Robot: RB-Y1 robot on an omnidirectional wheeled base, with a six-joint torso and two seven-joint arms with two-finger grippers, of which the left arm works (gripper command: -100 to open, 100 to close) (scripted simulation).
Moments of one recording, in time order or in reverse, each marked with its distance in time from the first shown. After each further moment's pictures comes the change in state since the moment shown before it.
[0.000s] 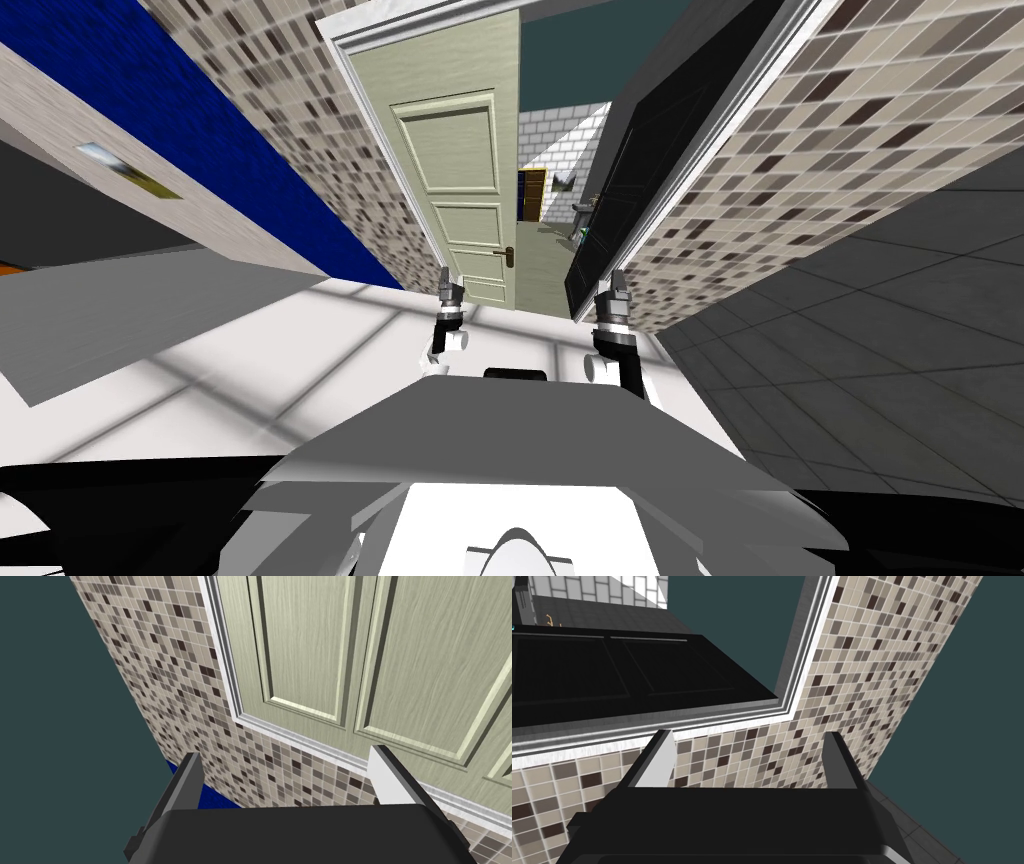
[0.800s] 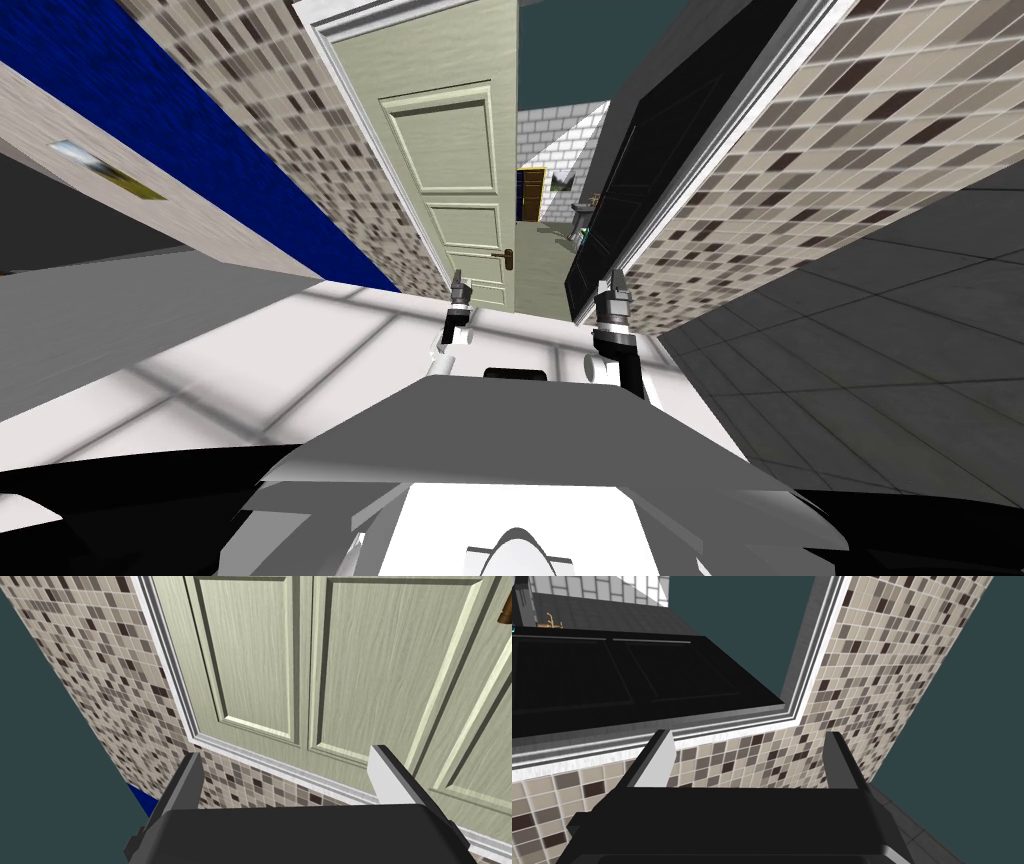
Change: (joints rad) arm -0.119 0.012 -0.006 0.207 -0.005 0.018 -0.004
